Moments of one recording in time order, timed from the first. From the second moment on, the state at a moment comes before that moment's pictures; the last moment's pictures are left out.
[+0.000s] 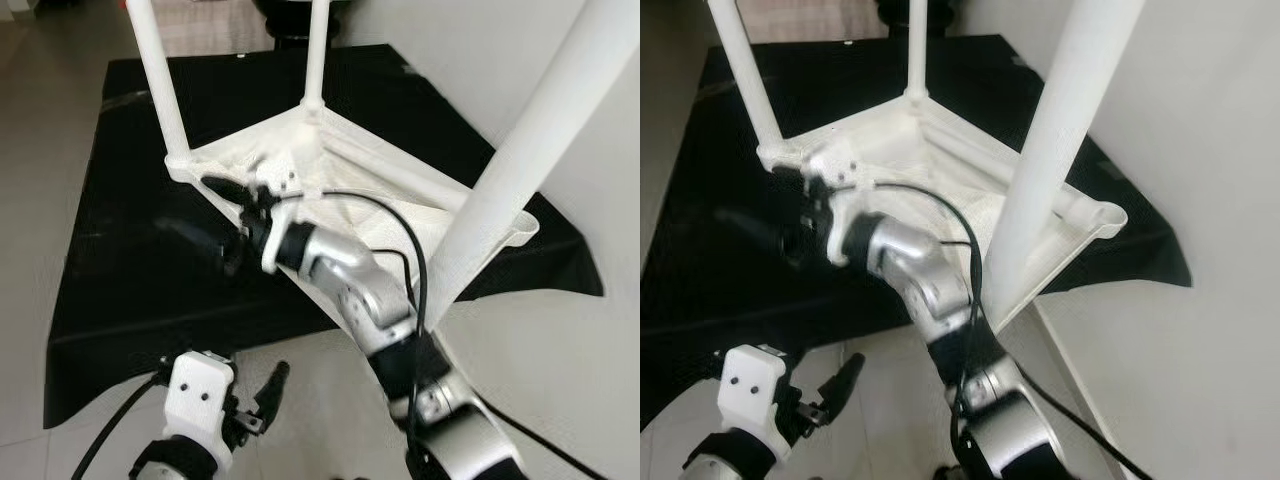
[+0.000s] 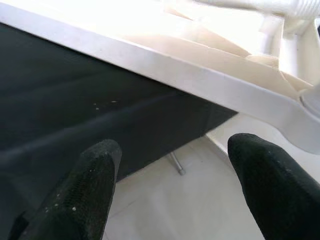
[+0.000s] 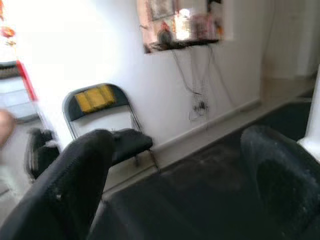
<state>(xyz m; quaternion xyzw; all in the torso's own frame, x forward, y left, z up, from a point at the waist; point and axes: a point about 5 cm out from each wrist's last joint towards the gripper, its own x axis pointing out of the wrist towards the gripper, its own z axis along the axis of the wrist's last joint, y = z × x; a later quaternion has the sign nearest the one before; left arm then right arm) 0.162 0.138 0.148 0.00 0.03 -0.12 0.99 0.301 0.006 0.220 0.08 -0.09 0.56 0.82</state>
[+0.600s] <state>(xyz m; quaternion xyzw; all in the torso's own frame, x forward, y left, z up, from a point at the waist) 0.175 0.196 0.137 0.04 0.05 0.09 0.99 0.255 -0.093 0.173 0.13 0.01 0.49 0.86</state>
